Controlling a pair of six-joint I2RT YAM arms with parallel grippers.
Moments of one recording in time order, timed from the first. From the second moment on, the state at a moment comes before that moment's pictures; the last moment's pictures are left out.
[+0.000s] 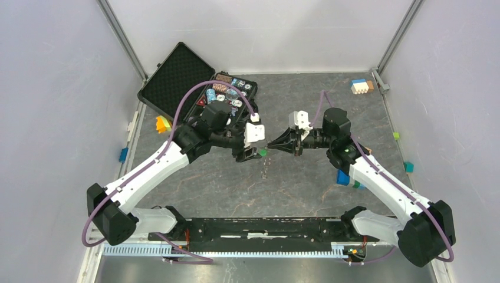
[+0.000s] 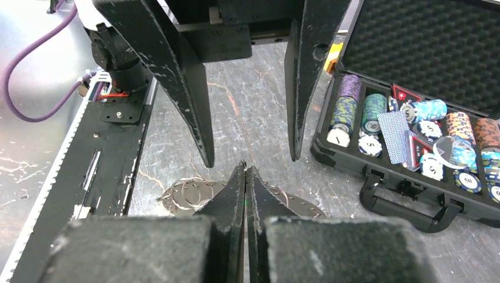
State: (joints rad) left arm -0.74 1.26 1.19 -0.54 0.60 0.63; right arm 0.50 1.11 0.80 0.13 -1.02 -0.27
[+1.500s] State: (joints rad) left arm -0.73 1.37 1.04 -0.18 0.82 0.37; right arm 0.45 1.11 0.68 0.44 -1.05 -0.06
